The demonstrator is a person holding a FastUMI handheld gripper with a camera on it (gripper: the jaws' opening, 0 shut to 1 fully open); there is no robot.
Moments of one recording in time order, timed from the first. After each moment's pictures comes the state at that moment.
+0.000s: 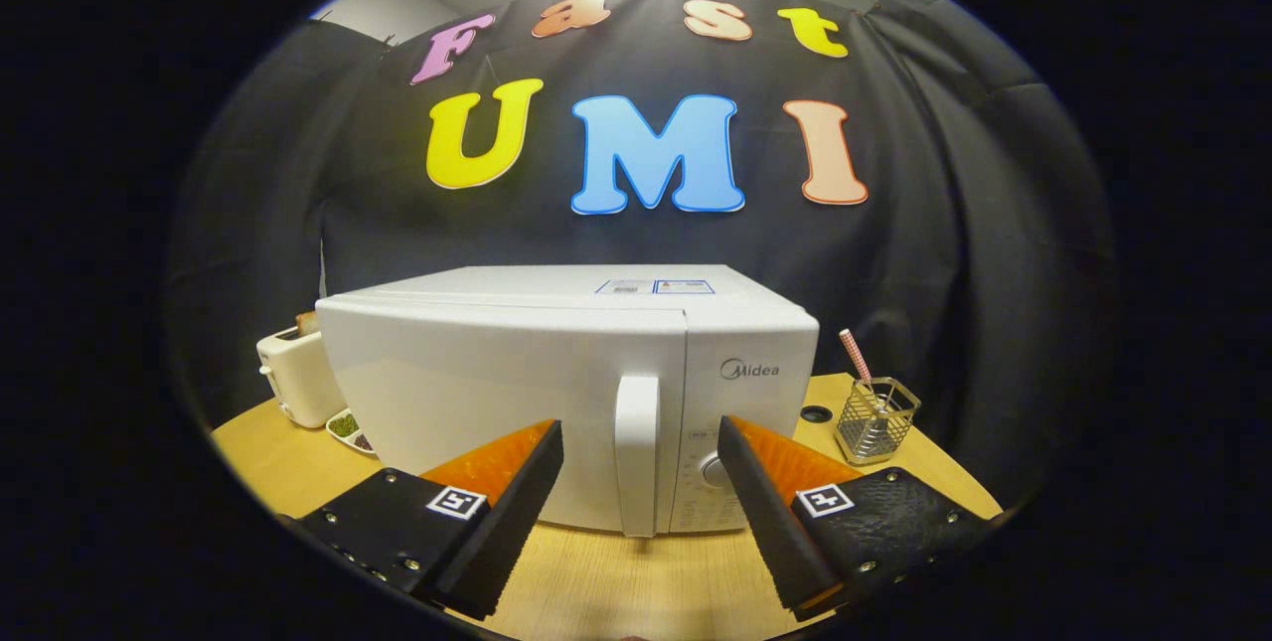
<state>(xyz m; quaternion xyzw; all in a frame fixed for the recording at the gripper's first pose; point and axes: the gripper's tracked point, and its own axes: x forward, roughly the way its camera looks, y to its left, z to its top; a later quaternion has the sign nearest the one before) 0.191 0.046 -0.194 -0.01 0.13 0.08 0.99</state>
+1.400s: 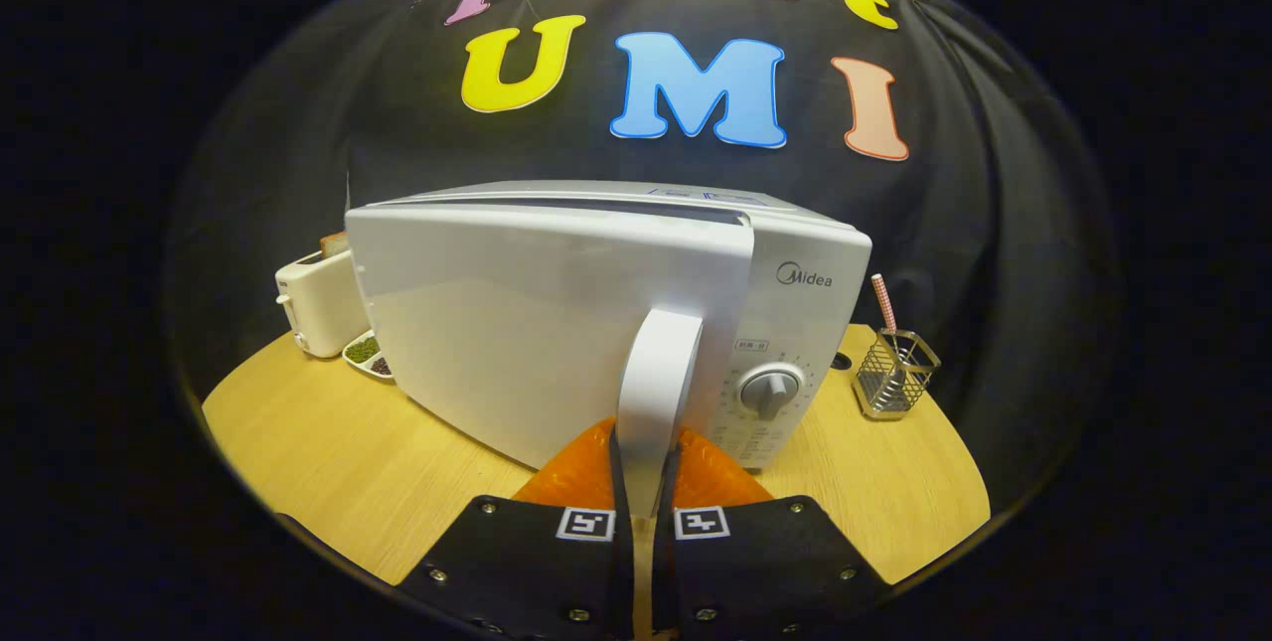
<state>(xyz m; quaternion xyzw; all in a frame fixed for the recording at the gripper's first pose) 0.137 0.064 -0.231 -0.04 0.24 0.12 0.96</state>
